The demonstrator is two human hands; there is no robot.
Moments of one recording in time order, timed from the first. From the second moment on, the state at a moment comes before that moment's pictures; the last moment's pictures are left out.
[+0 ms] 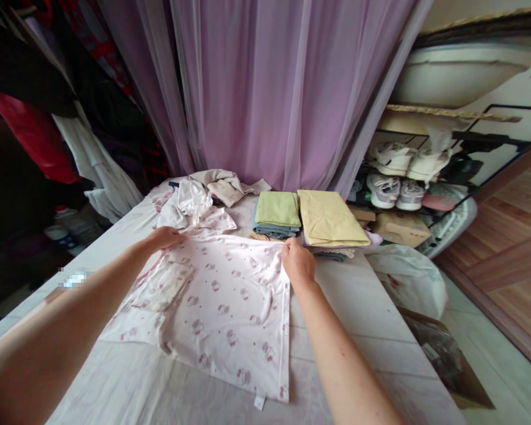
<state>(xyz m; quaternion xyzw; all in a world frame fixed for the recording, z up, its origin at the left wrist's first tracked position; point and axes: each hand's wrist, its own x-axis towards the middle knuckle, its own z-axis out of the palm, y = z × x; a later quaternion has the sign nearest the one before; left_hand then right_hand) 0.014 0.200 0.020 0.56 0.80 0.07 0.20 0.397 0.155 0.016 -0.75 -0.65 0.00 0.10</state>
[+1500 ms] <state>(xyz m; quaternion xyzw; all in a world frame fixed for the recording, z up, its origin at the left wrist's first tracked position) 0.112 0.041 -0.017 0.75 0.66 0.00 0.01 0.403 0.043 -0.028 -0.74 -0.65 0.05 0.17</state>
